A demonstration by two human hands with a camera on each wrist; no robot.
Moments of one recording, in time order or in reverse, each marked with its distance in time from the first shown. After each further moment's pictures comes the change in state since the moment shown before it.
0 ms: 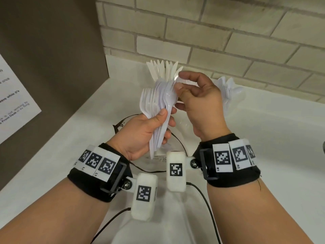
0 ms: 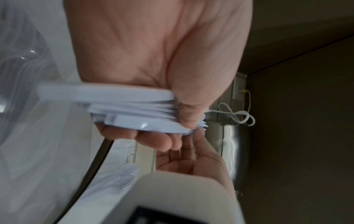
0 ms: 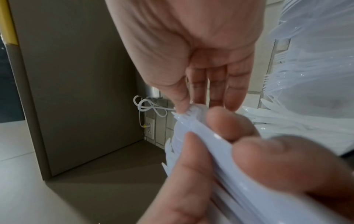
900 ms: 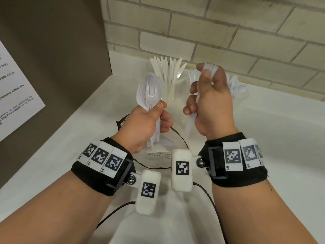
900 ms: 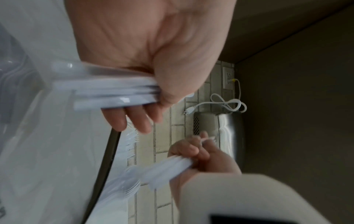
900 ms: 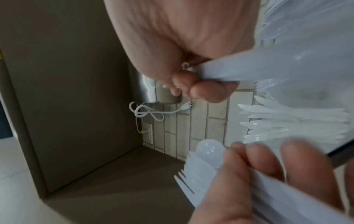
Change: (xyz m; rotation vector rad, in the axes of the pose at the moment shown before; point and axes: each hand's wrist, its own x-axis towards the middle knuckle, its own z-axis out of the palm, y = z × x) left_hand 0.007 0.001 0.006 0.185 0.345 0.113; right_hand -0.004 -0.007 -0.001 0.181 0.096 0.070
